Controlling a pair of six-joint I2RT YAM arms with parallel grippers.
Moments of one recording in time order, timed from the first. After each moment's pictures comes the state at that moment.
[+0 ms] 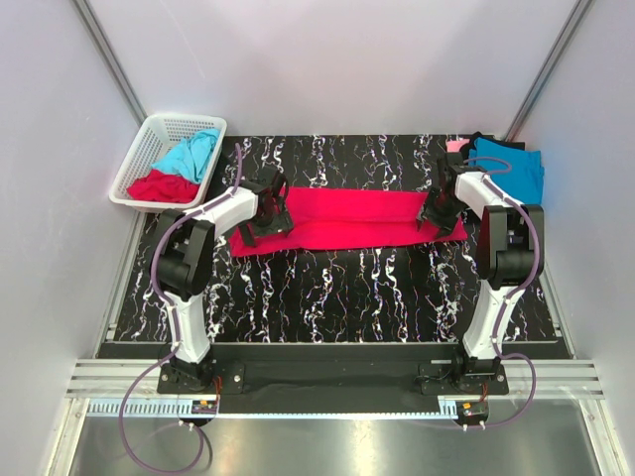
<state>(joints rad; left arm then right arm) -0.38 1.95 1.38 -0.72 -0.19 -0.74 0.04 1.99 1.47 -0.81 0.00 0.53</state>
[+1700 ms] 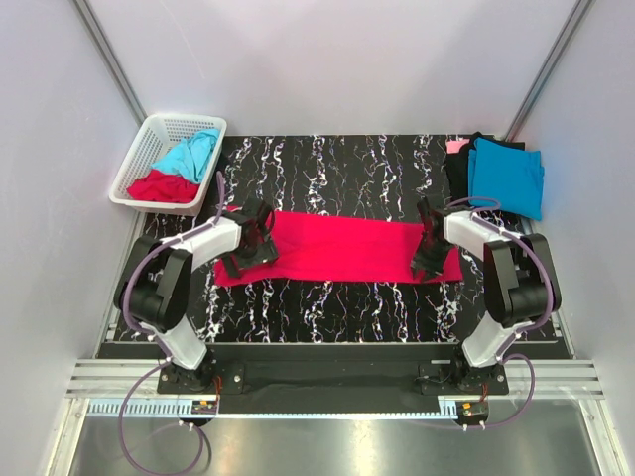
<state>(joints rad) -0.38 1.69 1.01 -0.67 -0.22 -0.81 0.18 1.71 1.01 -0.74 0.04 0.67</state>
